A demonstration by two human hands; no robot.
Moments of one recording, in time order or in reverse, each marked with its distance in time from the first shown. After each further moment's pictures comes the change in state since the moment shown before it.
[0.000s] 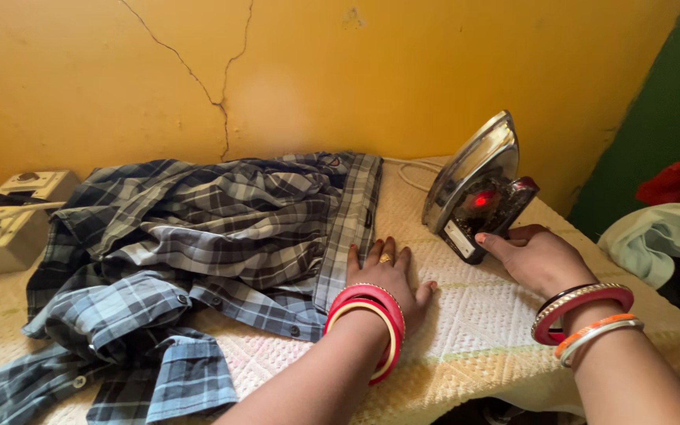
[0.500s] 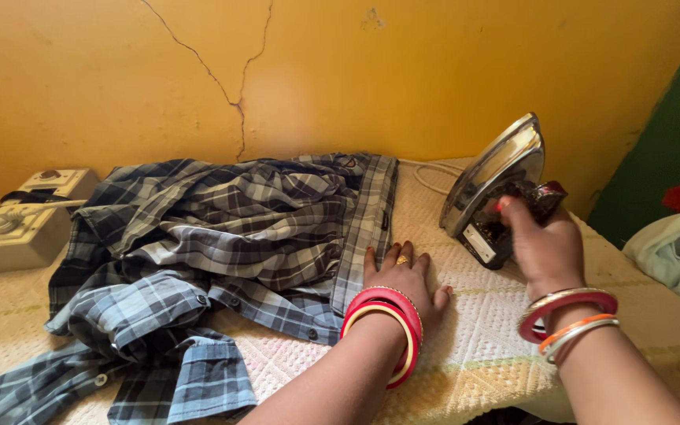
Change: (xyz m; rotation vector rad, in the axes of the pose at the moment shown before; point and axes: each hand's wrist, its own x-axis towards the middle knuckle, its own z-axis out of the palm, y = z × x) left_hand 0.008 -0.007 0.007 -0.054 0.017 0.026; right_hand 0.017 -0.015 0.037 0.892 0.364 -0.251
